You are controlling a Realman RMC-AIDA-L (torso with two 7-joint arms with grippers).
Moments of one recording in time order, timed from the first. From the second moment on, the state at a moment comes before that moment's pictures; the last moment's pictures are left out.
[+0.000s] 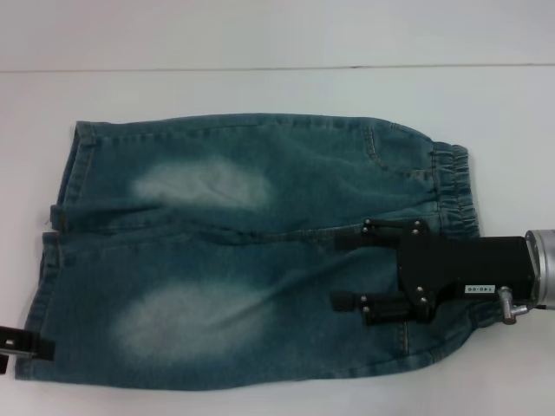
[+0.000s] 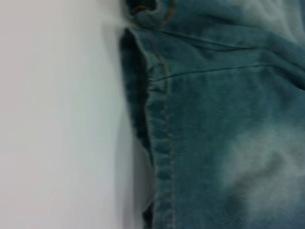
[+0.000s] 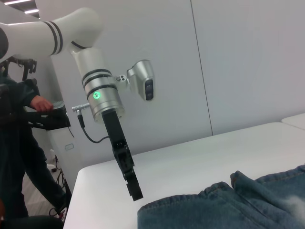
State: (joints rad) left arm -0.47 -2.04 0.48 1.13 2.75 1.93 -2.44; right arm 0.57 2.08 -0.69 -0.46 -2.03 -1.71 1.11
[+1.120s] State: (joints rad) left arm -0.49 -2.05 0.52 1.06 2.77 1.85 -2.44; right arm 0.57 2.08 -0.70 -0.46 -2.03 -1.71 1.10
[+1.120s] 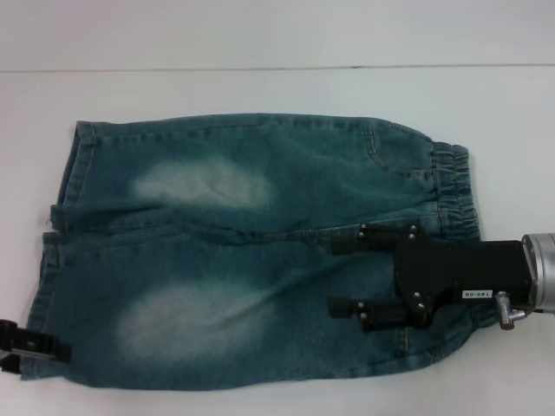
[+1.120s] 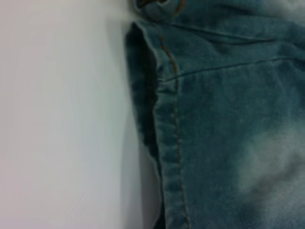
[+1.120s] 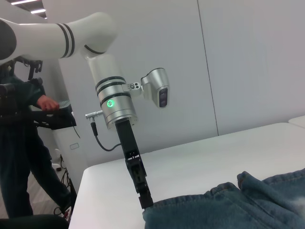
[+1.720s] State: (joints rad) left arm -0.50 -2.06 0.52 1.07 2.76 1.84 -2.41; right arm 0.57 2.08 -0.69 -0.46 -2.03 -1.72 1.10
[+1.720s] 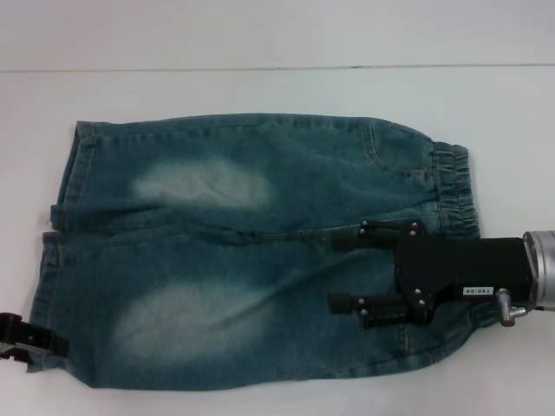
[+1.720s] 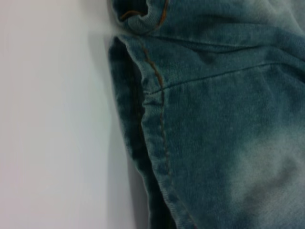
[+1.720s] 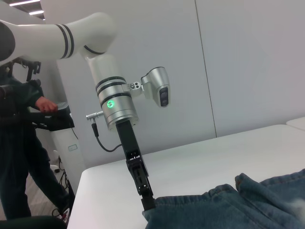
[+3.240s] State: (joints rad) left arm -0.50 -2.07 0.52 1.09 2.63 1.75 -2.30; right arm 0.61 1.92 -0.68 -0.75 -2.18 -1.73 1.89
